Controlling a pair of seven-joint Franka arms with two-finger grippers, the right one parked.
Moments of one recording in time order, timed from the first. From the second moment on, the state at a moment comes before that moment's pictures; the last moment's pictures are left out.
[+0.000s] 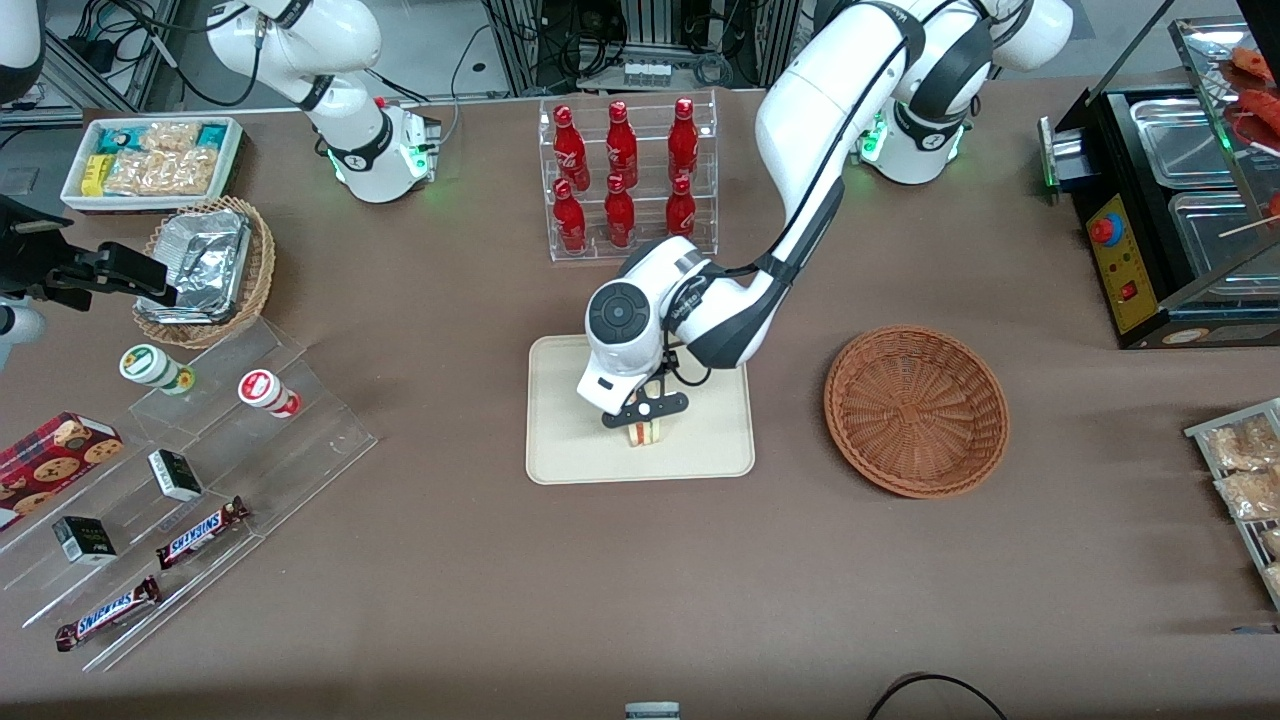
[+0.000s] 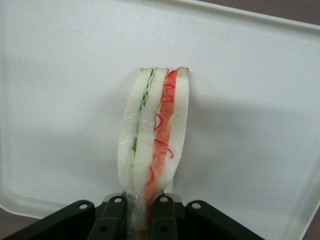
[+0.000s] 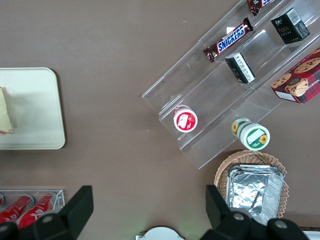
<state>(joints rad) -0.74 0.87 -0.10 -1.22 -0.02 1.99 -1.02</state>
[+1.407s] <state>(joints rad) -0.62 0.62 0.01 -1.30 -0.02 1.79 -0.73</state>
